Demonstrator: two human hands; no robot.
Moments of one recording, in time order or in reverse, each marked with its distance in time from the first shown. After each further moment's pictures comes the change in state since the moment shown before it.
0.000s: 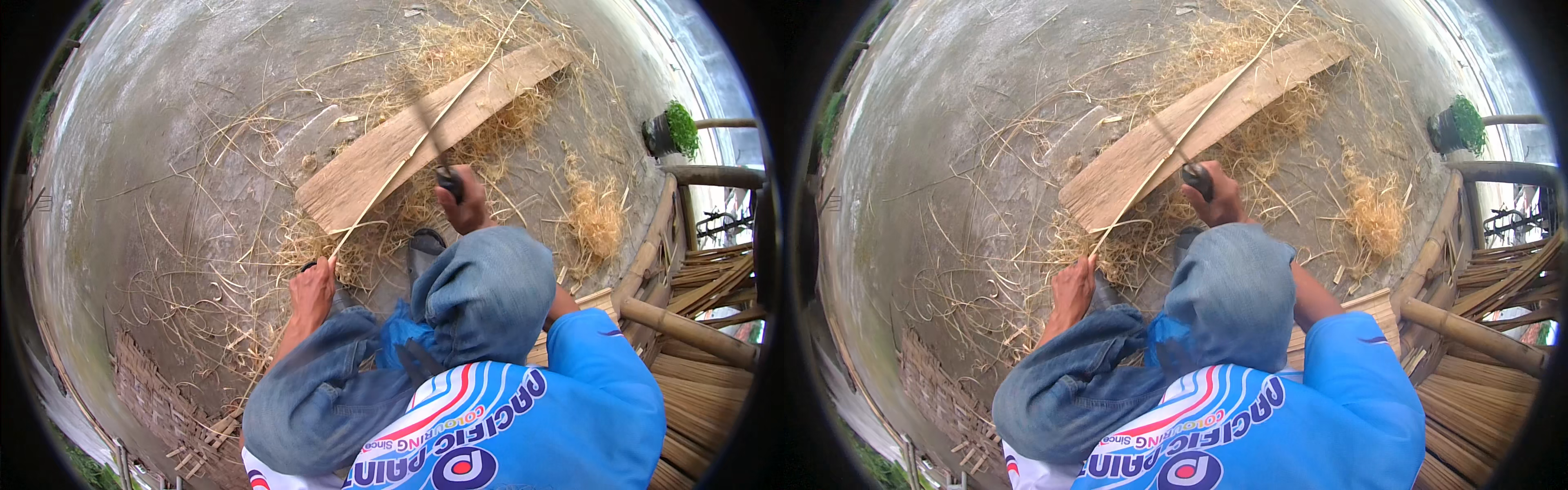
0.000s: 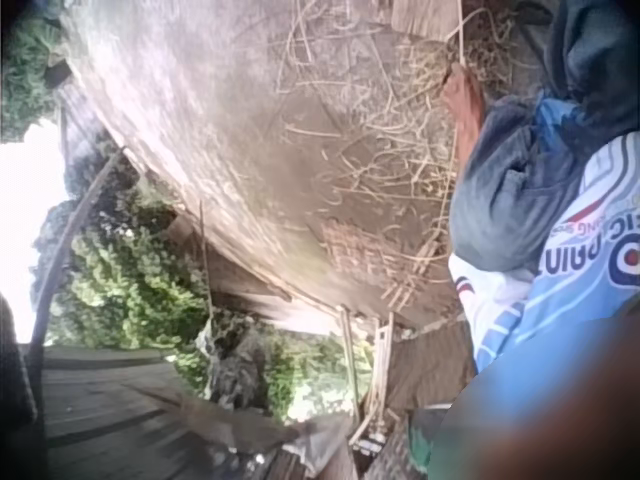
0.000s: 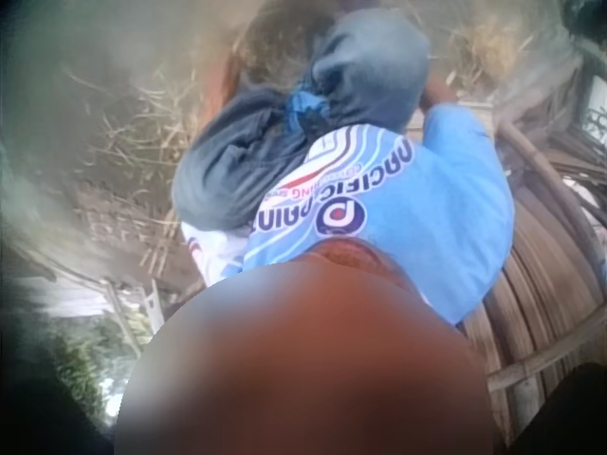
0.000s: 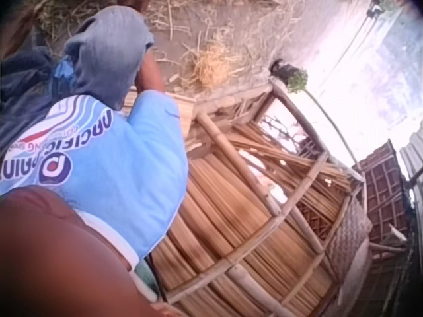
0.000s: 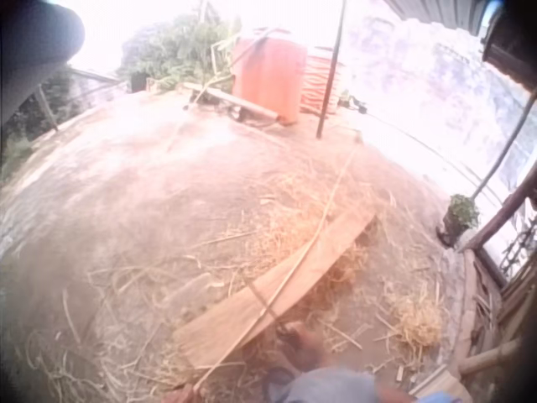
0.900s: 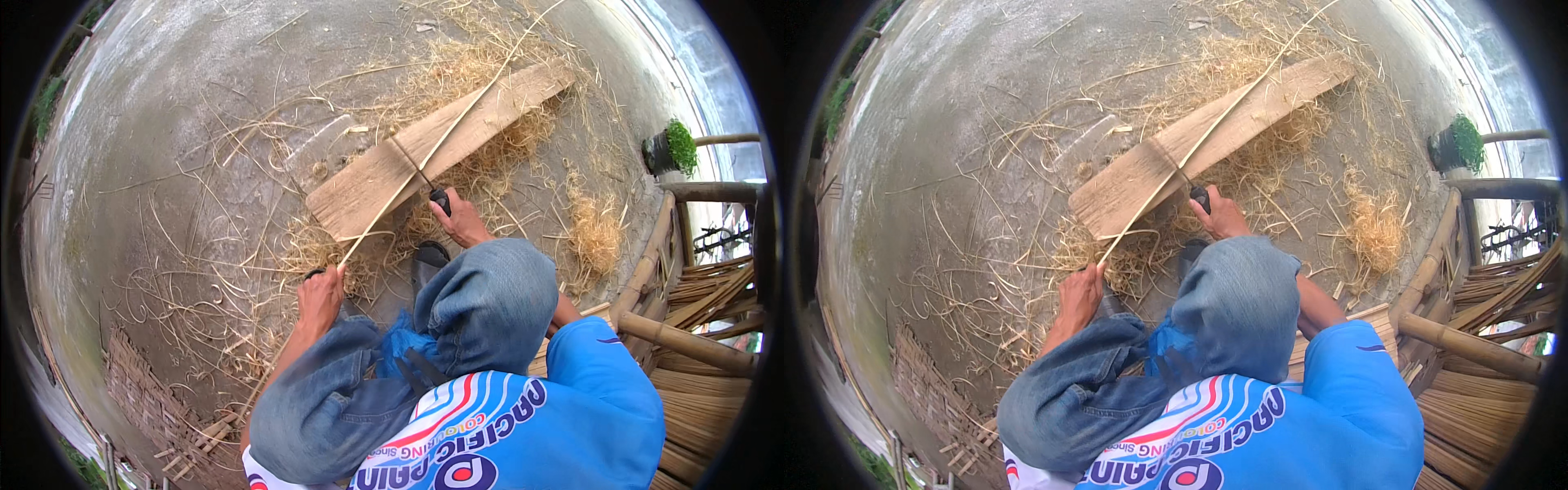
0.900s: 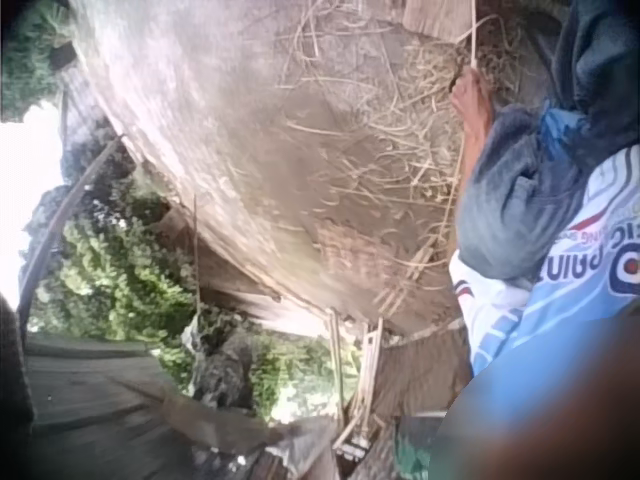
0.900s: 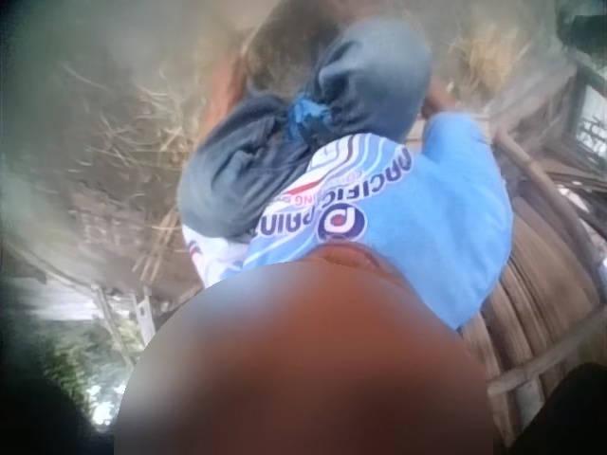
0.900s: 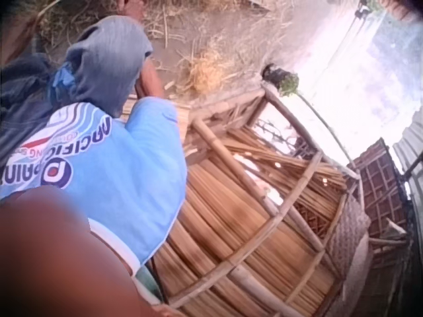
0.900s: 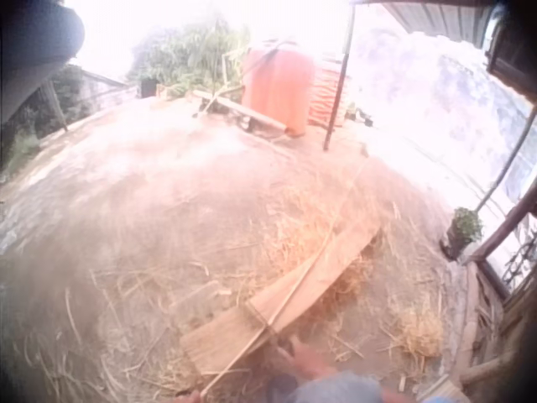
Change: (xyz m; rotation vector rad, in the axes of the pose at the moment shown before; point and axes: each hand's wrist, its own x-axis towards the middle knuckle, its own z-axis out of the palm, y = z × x) left_hand 0.006 0.000 0.003 -0.104 -0.033 -0.016; right_hand -0.016 0.051 0.022 -0.062 -0.278 0.455
